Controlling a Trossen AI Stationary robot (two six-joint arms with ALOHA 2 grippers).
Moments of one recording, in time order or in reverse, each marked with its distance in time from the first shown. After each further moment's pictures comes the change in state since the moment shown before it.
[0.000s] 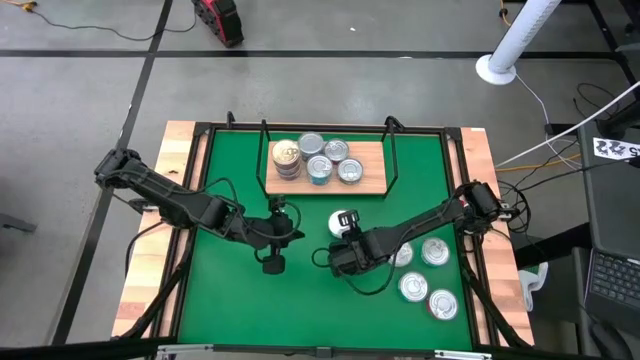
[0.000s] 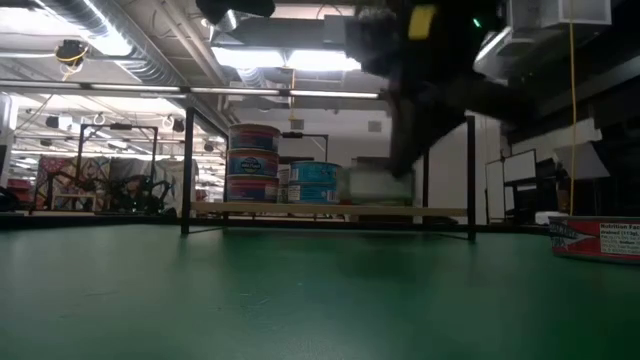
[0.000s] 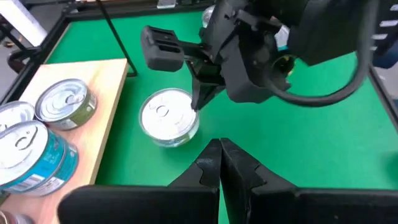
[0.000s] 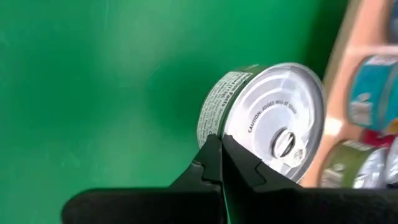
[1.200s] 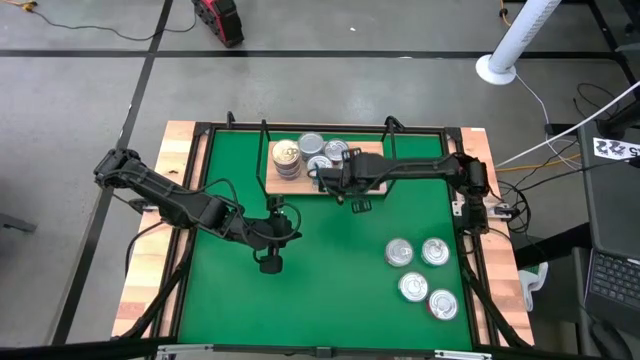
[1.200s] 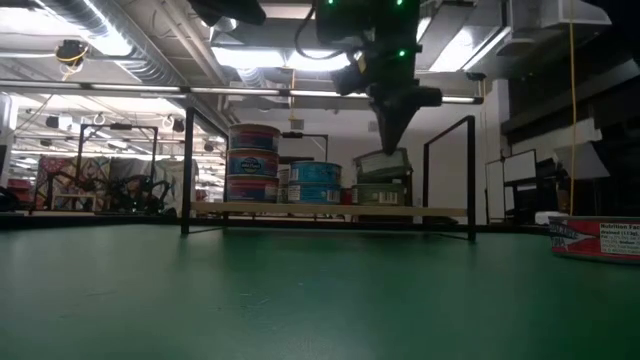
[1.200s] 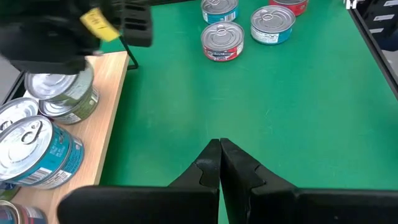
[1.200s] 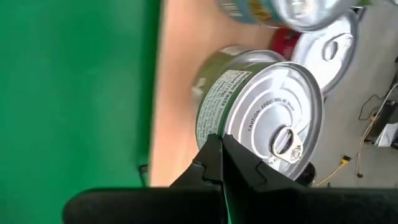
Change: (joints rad) left arm -0.002 -0.007 0.000 -0.051 0.000 0.023; right arm -0.431 -0.001 0.255 -0.335 -0.081 -0.235
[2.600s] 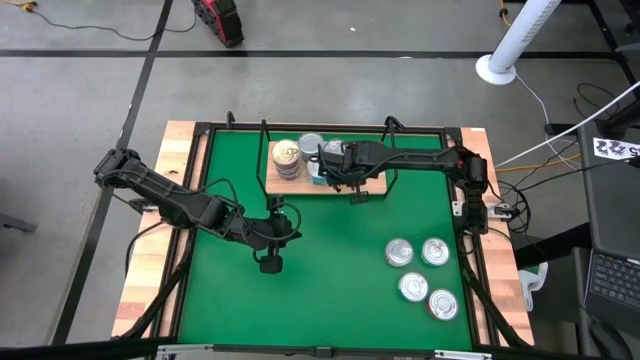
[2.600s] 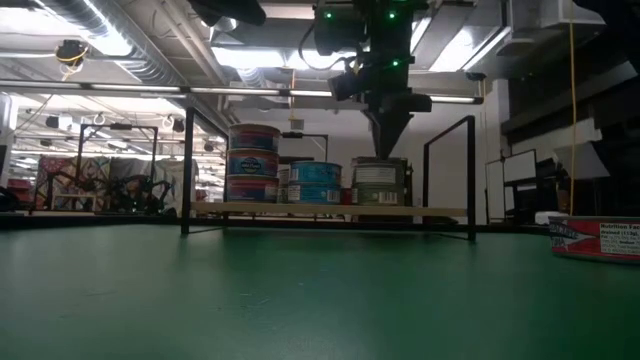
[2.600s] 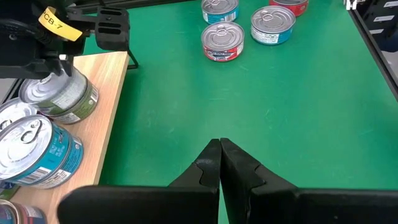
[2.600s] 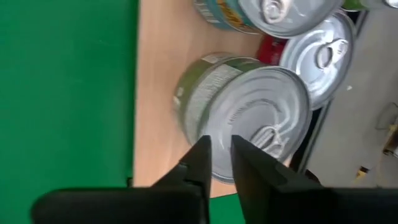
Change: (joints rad) left arm 0.000 0.000 0.000 0.000 0.000 -0.005; right arm -0.091 0.000 0.000 0.065 -0.073 -0.082
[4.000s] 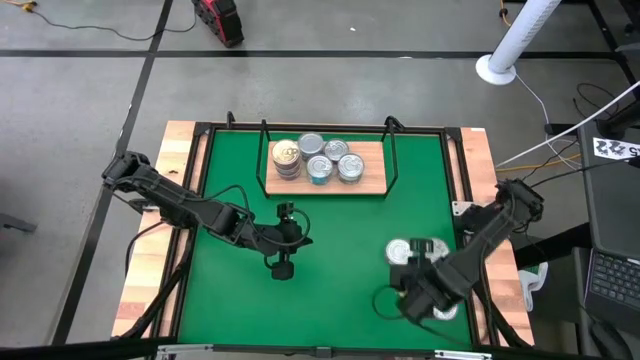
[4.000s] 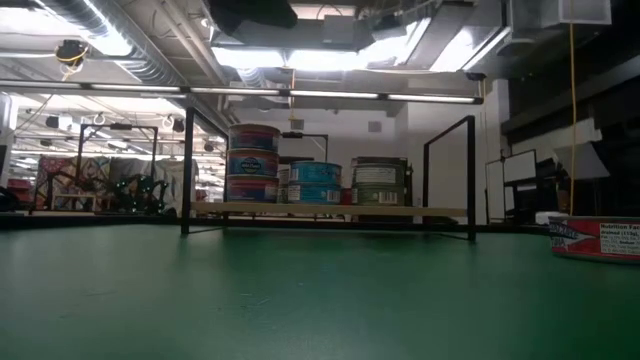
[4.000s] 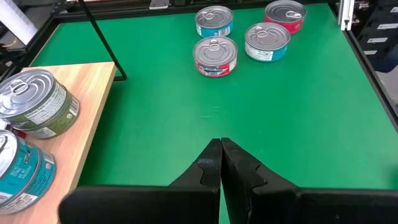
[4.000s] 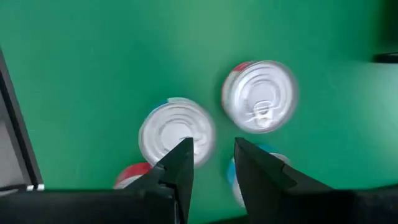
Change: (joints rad) left arm -0.002 0.095 0.001 0.155 0.001 -0.021; right arm 0.901 -0.256 -0.169 -0.236 -0.209 1.162
